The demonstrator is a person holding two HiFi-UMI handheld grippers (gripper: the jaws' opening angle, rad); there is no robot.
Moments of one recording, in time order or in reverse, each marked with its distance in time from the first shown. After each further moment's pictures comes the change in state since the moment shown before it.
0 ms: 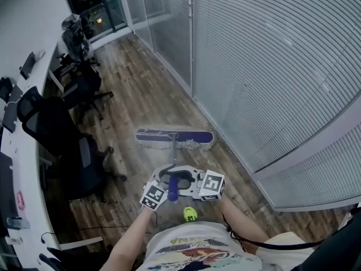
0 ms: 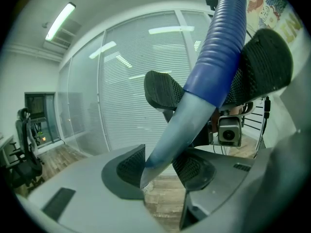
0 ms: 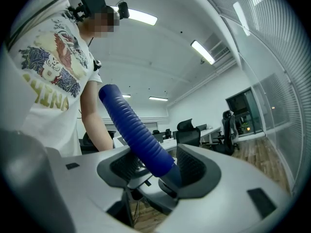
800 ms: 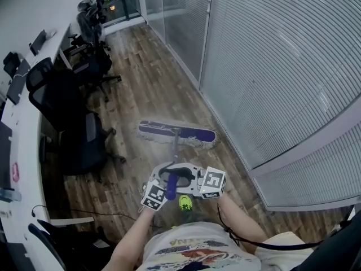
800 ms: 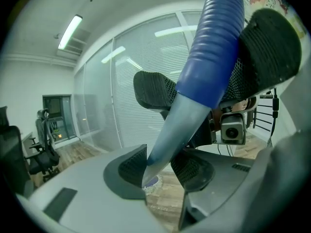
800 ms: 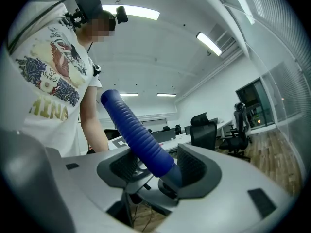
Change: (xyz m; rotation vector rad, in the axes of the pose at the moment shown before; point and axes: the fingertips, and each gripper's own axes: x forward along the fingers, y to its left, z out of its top) left arm -0.101 -0.069 -0.017 -0.050 0.003 0.153; right arm 0.036 0.123 -0.007 0.032 0.051 0.109
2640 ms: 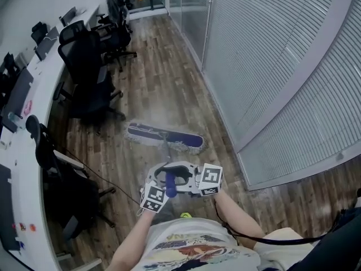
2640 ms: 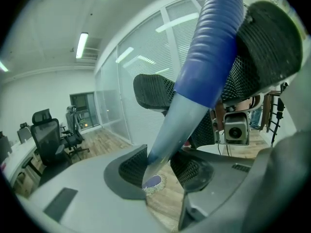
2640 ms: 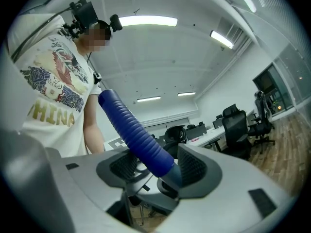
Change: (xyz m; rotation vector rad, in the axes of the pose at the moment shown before) left arm -0.155 -0.480 0.002 -0.101 0.116 0.278; right arm -0.217 0.466 -0.072 0.083 -0.016 0.237
